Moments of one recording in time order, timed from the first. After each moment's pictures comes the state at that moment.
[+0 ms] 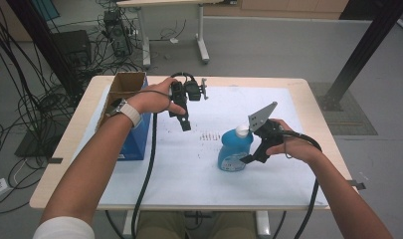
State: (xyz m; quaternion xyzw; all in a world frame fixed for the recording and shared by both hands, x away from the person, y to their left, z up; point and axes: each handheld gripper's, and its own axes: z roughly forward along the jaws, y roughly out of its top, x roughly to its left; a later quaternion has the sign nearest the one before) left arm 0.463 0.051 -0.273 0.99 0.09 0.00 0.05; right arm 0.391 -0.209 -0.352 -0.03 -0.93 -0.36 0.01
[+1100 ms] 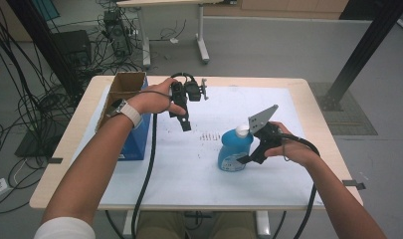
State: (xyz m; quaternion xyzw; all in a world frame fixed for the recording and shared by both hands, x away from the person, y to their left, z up) left arm 0.462 0.050 -0.275 0.99 0.09 0.00 0.05; right arm 0.389 -0.208 -0.362 -0.03 -0.92 -0.39 0.01
